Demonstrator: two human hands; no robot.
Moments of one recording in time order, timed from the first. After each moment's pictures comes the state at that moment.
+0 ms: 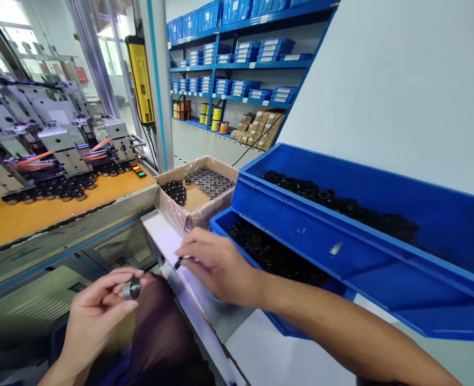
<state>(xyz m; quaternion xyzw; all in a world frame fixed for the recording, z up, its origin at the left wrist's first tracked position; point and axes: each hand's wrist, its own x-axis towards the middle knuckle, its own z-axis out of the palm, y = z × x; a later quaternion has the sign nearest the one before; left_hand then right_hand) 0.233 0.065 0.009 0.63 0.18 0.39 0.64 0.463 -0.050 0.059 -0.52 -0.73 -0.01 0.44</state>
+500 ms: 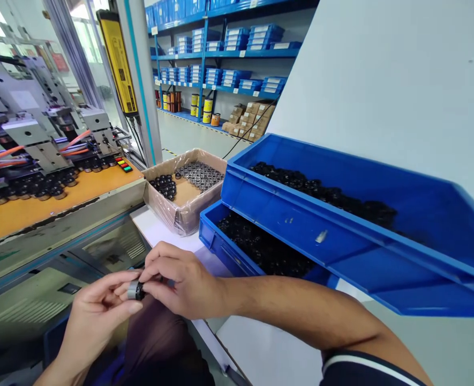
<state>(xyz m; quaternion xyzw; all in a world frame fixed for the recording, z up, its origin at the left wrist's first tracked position) 0.256 0.054 0.015 0.61 0.17 0.31 0.71 0.430 -0.035 0.031 -0.45 -0.71 0.08 0.54</state>
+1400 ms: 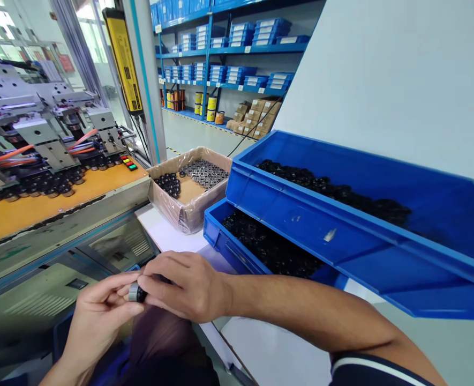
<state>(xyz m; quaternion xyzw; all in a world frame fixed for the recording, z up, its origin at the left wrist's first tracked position) 0.249 0.051 0.012 0.58 0.18 0.33 0.72 0.433 -0.036 0.031 -0.38 -0.80 -0.20 0.42</state>
